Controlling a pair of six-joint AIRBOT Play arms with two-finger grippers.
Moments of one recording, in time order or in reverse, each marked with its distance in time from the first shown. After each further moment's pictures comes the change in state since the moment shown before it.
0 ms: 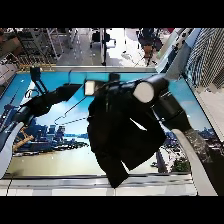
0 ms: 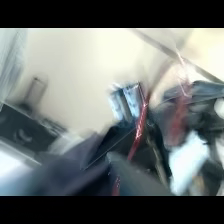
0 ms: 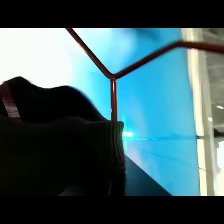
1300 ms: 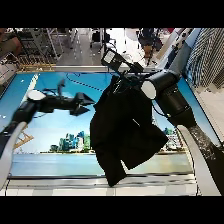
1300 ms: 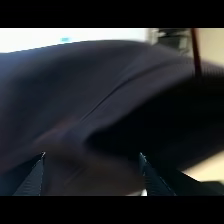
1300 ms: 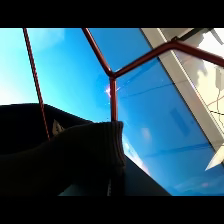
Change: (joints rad) left arm -0.202 0.083 0.069 0.774 0.463 -1.305; right arm -0.055 0.003 0.006 -0.347 -0.101 0.621
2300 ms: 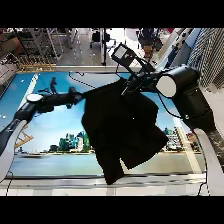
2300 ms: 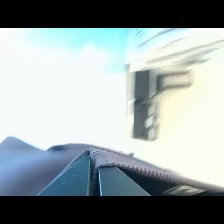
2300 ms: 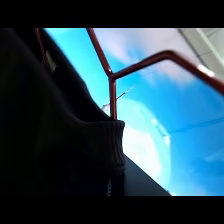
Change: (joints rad) left arm 0.182 -0.077 -0.001 -0.209 0.176 0.253; right arm -0.062 0.099 -0.001 0.071 0.210 0.034
